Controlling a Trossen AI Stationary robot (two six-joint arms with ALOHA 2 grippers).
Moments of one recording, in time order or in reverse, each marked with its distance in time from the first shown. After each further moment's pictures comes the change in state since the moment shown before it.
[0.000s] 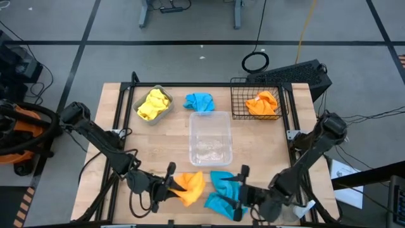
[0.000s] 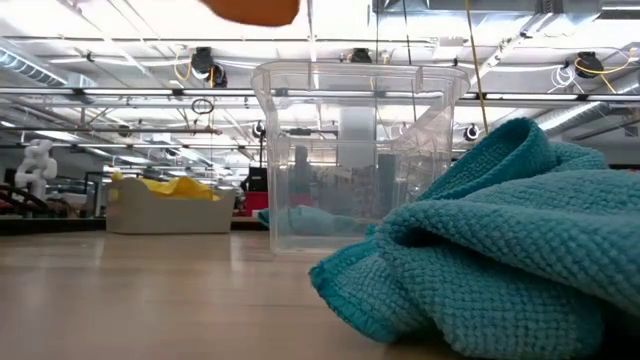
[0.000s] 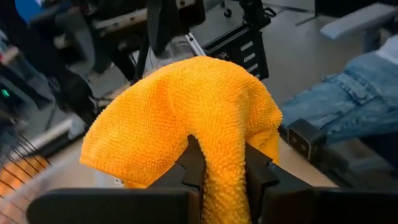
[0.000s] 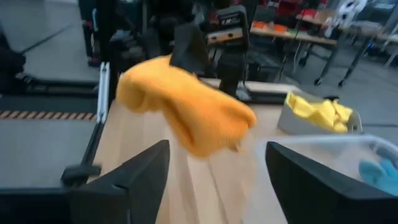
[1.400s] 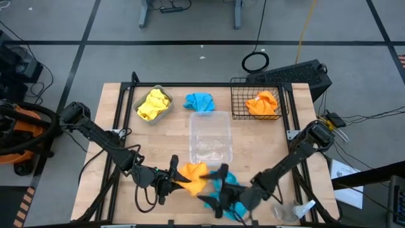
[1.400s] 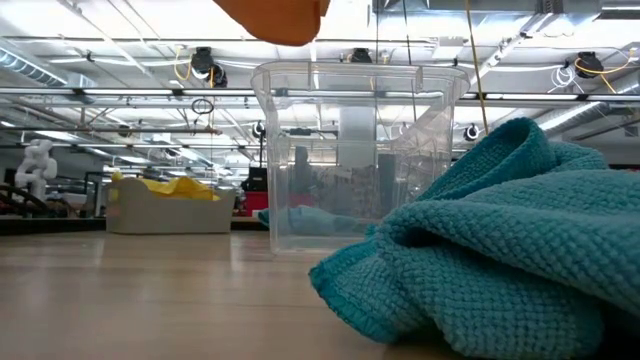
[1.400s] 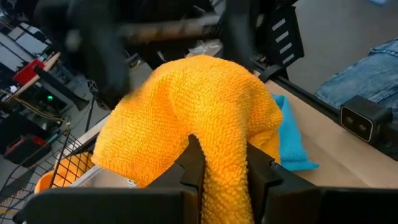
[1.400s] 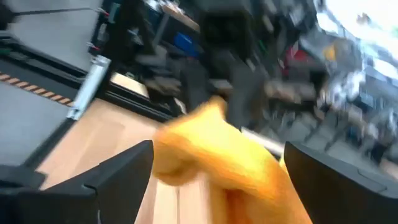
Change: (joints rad) left arm 0.069 -0.003 0.003 -0.008 -0.044 0.139; right arm -0.140 0.172 0.060 0.384 -0.184 -0.601
